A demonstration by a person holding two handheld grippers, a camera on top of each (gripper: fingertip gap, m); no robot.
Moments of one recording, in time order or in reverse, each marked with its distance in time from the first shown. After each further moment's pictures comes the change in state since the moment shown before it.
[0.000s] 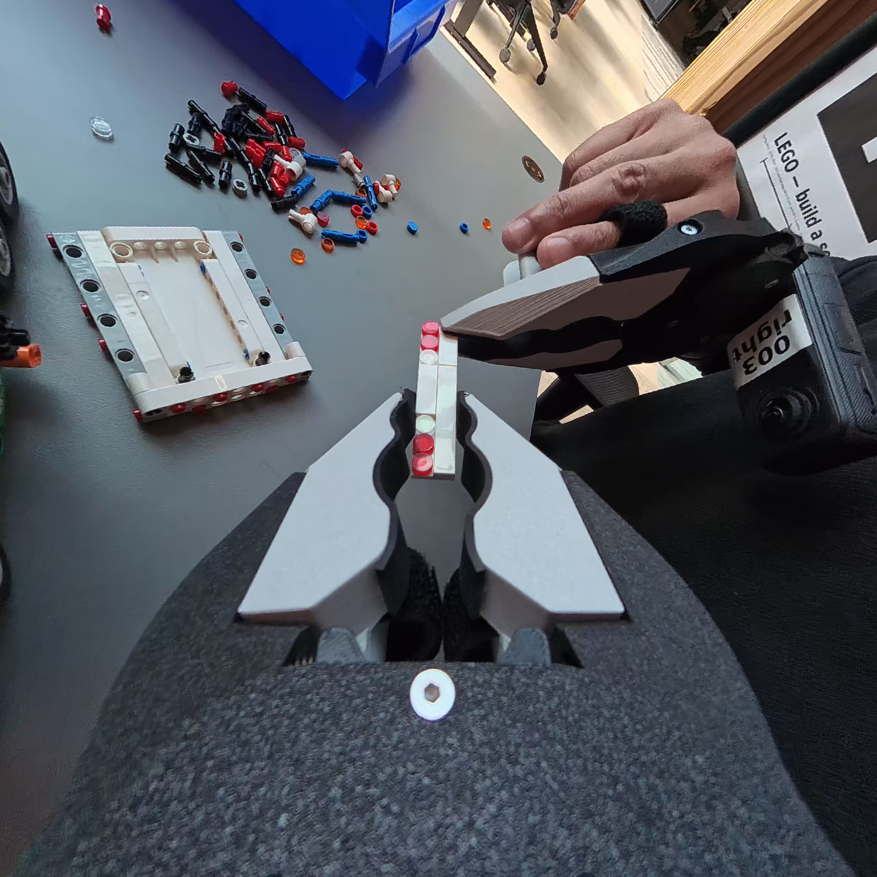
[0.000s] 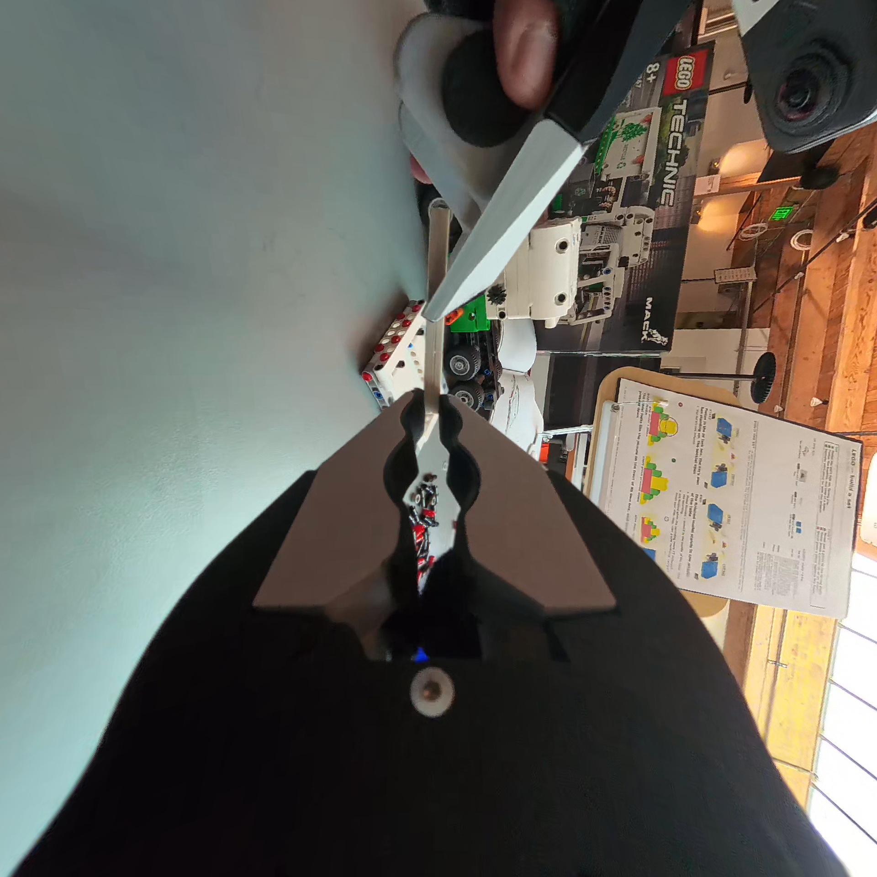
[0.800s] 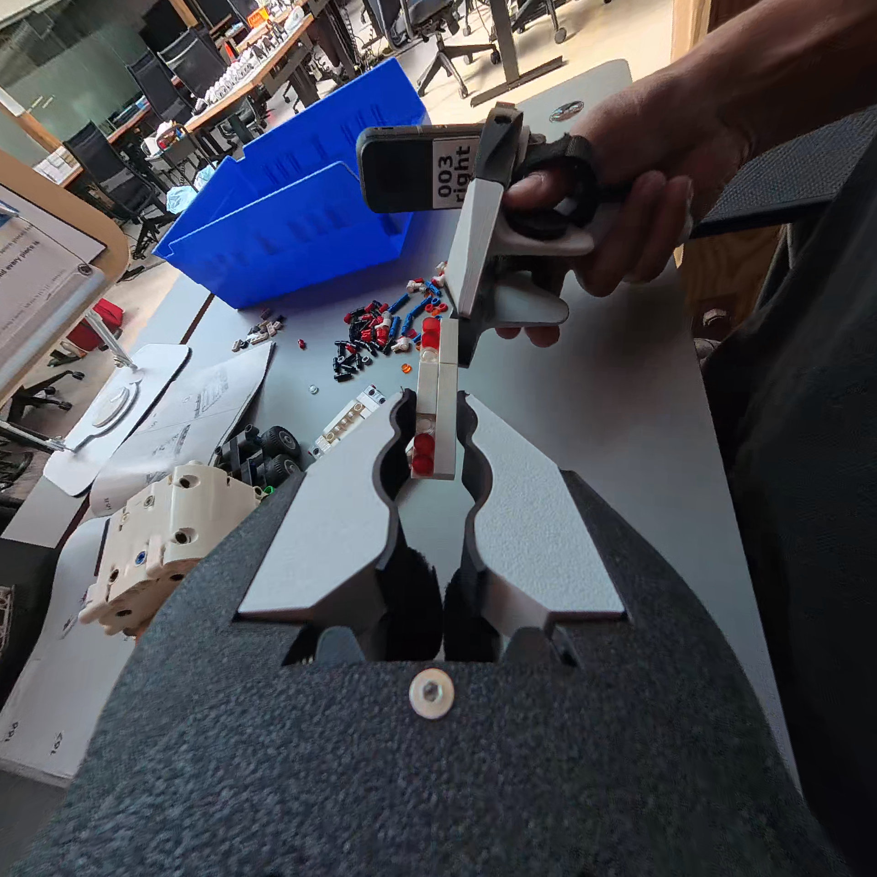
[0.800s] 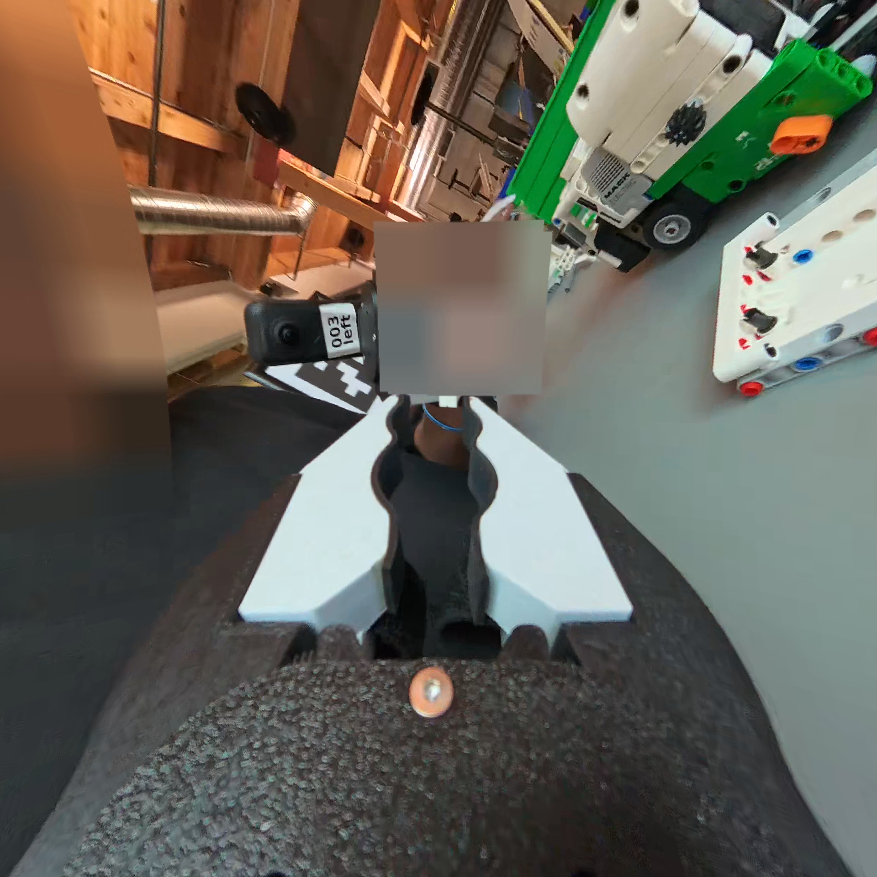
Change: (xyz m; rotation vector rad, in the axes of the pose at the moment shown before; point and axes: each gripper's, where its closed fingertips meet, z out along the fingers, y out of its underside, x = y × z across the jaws) left arm 0.004 -0.010 -0.025 0.153 -0.344 0.931; right arm 0.016 -0.040 -0.017 0.814 -1.086 2.097
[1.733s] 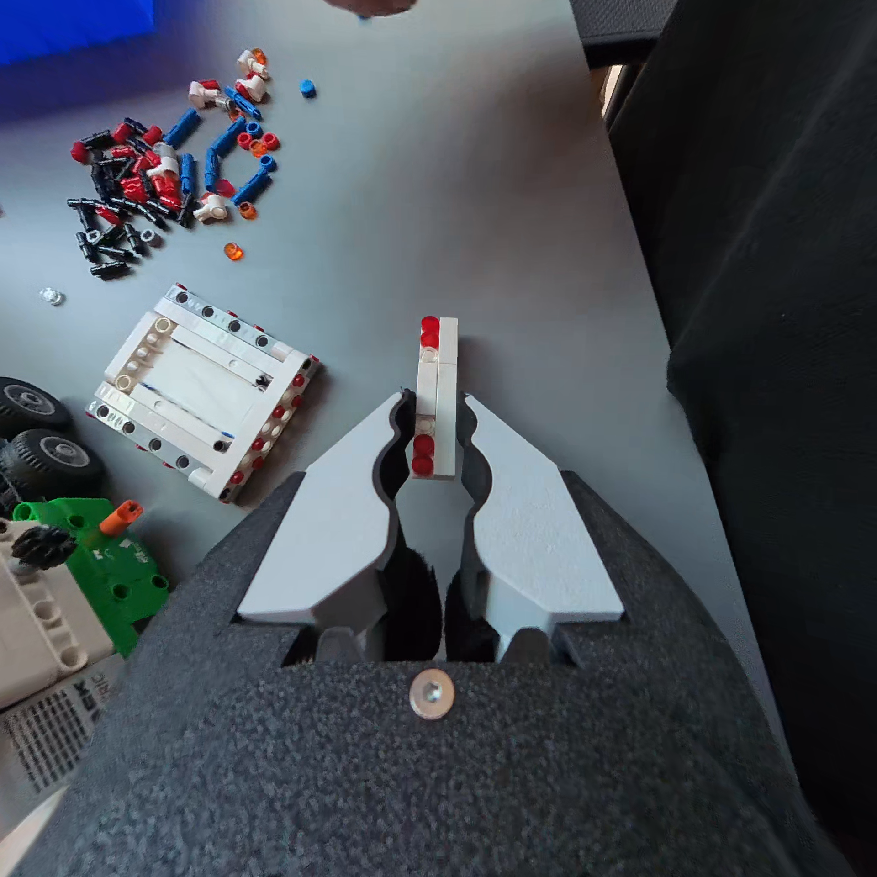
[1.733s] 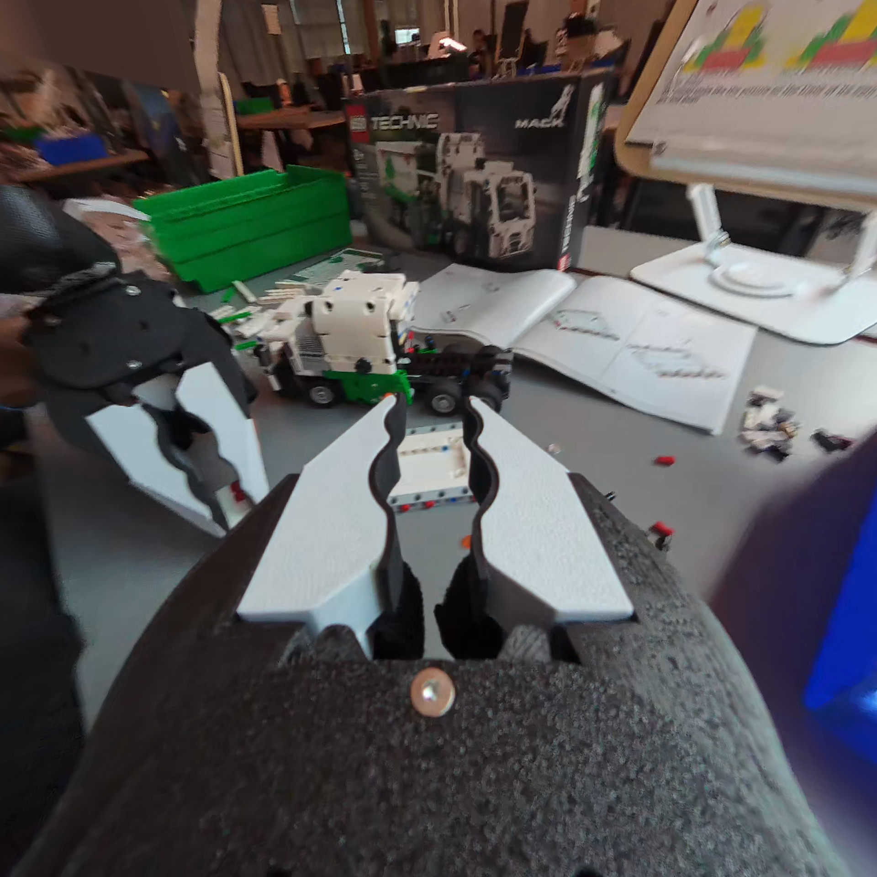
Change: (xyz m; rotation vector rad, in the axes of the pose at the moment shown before) left arm 0.039 0.061 0.028 -0.286 0.441 -0.100; right arm 0.019 -0.096 -0.065 0.169 0.824 -0.960
